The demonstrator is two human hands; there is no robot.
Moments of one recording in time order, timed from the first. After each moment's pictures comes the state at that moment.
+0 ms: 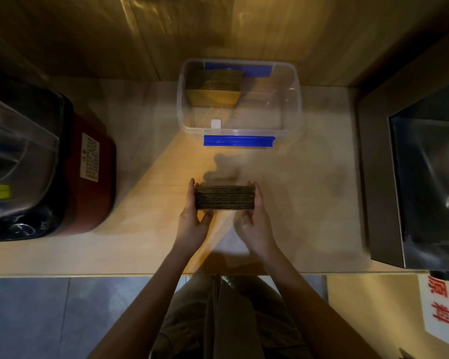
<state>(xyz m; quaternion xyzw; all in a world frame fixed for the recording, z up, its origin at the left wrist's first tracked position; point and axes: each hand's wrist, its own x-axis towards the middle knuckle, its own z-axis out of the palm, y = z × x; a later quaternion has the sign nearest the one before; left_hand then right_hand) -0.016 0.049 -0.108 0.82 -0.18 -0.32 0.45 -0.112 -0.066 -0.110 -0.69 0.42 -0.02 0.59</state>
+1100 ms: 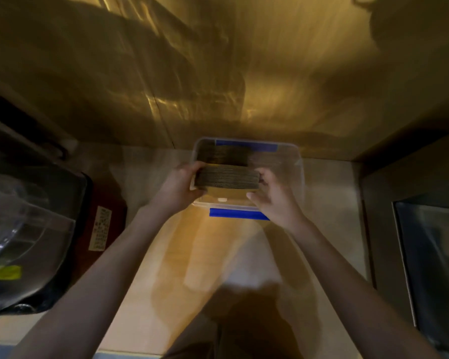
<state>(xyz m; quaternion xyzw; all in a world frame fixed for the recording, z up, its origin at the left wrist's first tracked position) 0.162 -0.048 -0.017 0.87 -0.40 -0.17 0.24 0.016 -0.215 -0.046 -0.85 0.23 -0.04 0.47</state>
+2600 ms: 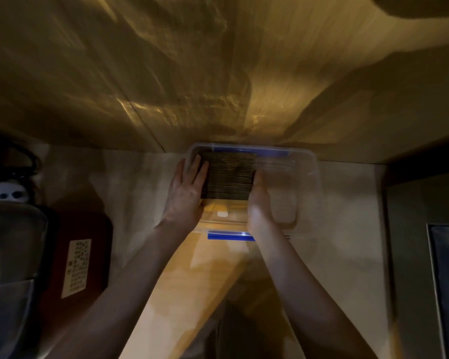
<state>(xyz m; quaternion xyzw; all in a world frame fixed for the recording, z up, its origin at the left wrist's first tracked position) 0.180 -0.083 -0.077 0.90 -0.38 -0.19 0.11 0.094 -0.204 -0.082 -0.36 0.53 -0.01 0.77</state>
